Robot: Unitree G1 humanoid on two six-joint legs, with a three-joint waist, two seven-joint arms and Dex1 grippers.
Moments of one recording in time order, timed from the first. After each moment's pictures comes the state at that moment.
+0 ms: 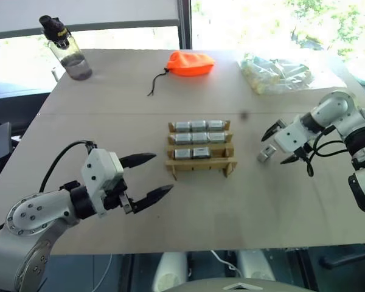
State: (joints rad) left arm 0.23 0.78 0.43 -0.78 -0.66 0.55 -0.88; right arm -1.17 -0.69 0.51 1.12 -0.21 -0.88 1.56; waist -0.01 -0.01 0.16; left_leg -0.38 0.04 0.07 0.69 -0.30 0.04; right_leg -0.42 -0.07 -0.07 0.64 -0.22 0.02
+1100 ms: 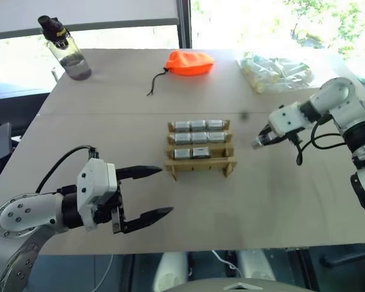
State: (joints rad) left arm 0.27 0.88 0.46 -0.77 -0.77 0.52 -1.02; right arm -1.18 -0.77 0.58 0.79 0.15 -0.35 1.57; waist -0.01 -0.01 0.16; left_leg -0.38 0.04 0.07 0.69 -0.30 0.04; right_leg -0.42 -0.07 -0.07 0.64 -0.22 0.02
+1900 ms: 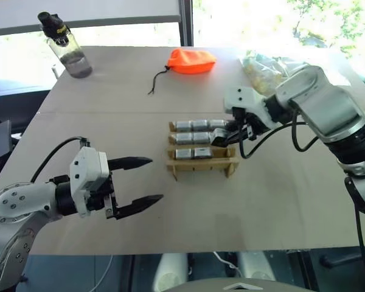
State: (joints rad) left arm 0.20 0.91 0.45 -0.64 -0.73 0.49 -1.07; right arm -1.17 -0.66 0.60 -0.02 0.15 0.90 1.33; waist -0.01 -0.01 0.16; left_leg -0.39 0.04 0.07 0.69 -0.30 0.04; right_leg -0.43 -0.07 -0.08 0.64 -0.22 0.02
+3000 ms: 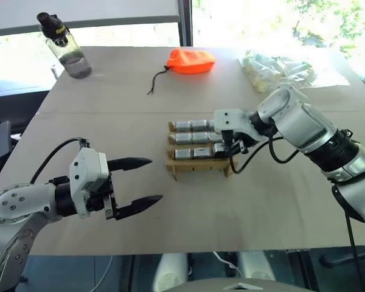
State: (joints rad) left arm 0.22 0.91 0.46 -0.64 -0.73 0.50 -1.06; right arm -1.12 -0.60 0.69 0.05 -0.03 0.80 1.37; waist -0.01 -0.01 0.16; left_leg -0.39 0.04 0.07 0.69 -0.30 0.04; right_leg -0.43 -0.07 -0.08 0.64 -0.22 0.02
